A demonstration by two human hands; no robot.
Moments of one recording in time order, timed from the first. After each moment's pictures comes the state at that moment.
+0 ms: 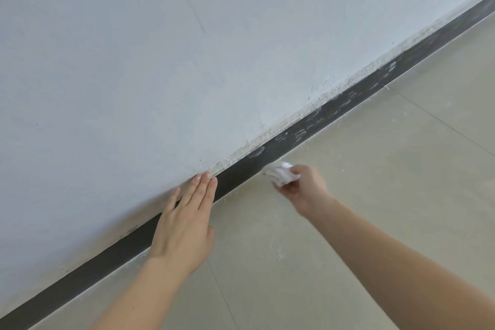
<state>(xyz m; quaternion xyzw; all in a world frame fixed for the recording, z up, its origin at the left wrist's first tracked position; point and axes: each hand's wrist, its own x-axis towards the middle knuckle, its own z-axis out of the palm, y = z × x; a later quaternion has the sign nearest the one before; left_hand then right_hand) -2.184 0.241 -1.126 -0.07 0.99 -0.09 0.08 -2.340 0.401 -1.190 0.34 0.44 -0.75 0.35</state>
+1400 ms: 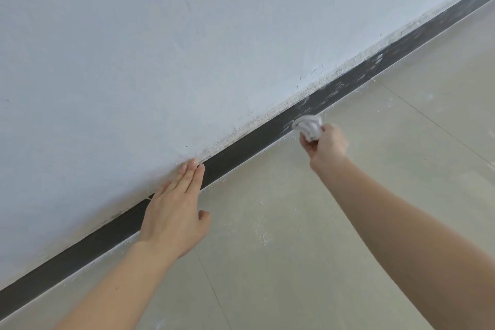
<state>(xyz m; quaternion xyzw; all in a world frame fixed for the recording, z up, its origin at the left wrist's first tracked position) -2.189 0.257 -1.115 -0.14 0.98 0.01 0.11 -2.402 0.431 -1.176 0.38 0.44 -0.80 0.16</state>
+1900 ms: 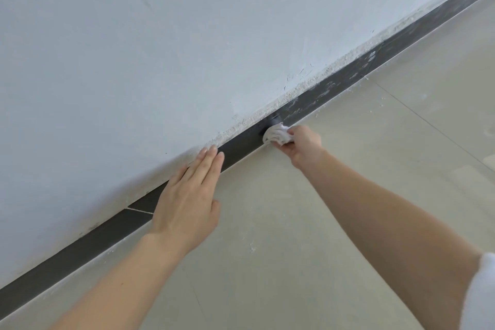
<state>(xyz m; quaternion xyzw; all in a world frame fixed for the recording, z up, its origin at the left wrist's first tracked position) -2.229 0.279 -1.126 -0.03 1.00 -0.03 0.03 -2.420 0.420 -1.196 0.33 0.51 -0.75 0.27</state>
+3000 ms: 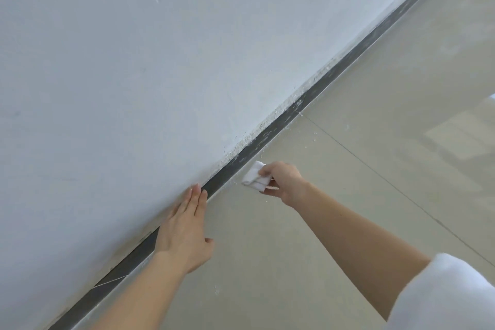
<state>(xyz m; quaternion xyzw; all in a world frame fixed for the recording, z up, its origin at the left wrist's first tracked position) -2.323 0.326 -1.086 -0.04 0.96 -0.03 0.27 -2.458 0.496 -1.121 0.32 0.61 -0.62 0.38</state>
